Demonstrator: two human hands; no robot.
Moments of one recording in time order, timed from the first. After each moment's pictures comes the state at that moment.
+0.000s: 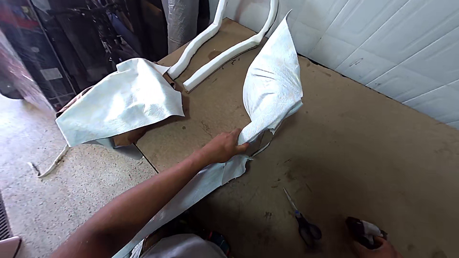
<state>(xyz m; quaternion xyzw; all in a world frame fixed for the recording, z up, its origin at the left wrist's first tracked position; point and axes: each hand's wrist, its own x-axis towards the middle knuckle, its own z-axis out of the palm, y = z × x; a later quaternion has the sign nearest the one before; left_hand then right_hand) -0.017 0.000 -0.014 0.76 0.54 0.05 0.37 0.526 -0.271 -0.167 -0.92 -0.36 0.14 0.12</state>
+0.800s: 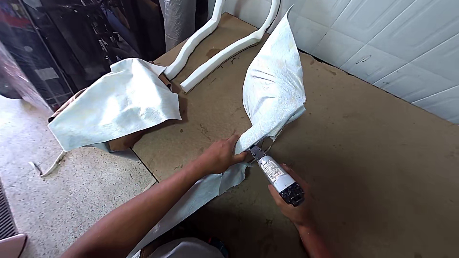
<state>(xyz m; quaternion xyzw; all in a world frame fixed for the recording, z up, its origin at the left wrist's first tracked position) -0.019 0.004 -0.020 0.75 0.54 0.07 0.38 0.249 -0.093 -0.057 -0.48 -0.70 0.27 0.45</state>
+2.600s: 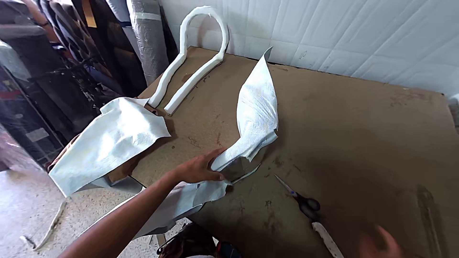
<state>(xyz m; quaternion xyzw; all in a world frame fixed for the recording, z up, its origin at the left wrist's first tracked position) -0.052 -0.048 0.003 0.80 0.36 0.03 0.48 0.422 -0.382 -0.120 -0.88 -0.37 0.07 0.30</state>
